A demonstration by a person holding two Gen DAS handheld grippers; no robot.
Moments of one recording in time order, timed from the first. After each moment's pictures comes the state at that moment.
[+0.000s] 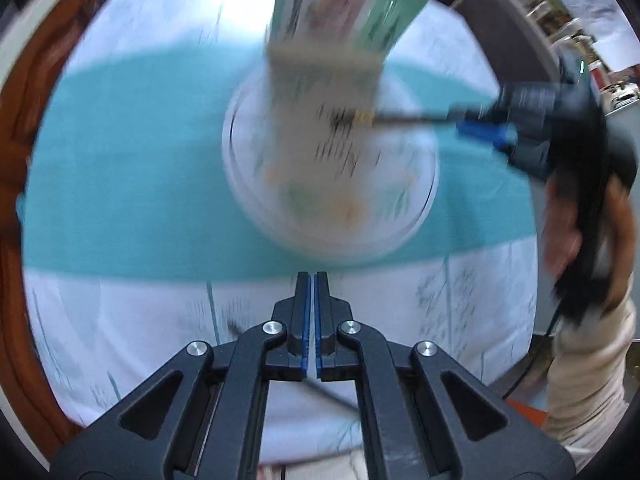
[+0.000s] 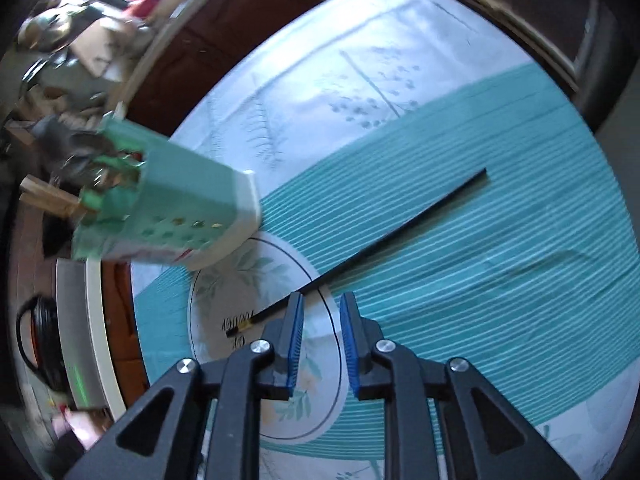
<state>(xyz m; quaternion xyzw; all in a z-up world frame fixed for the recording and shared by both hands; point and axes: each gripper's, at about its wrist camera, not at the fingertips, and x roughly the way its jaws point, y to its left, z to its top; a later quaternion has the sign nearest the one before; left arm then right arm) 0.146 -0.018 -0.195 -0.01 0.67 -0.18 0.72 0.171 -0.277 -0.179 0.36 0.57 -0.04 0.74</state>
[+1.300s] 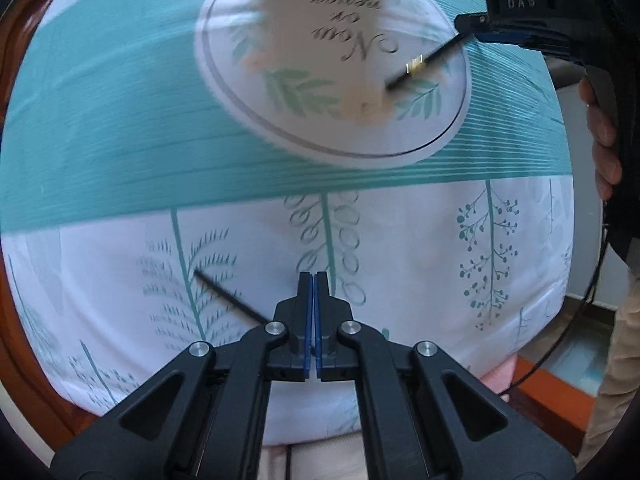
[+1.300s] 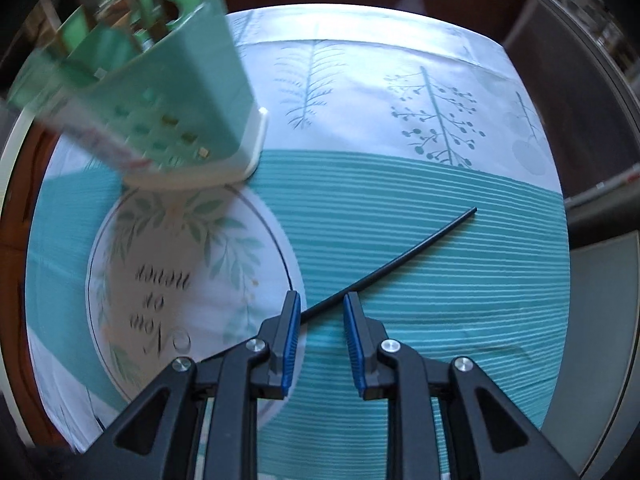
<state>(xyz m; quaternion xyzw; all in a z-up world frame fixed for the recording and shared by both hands) 0.116 -0.047 -0.246 0.05 0.72 -0.17 0.67 0.191 -0.188 -0.183 0.04 0.64 -0.03 0.77</state>
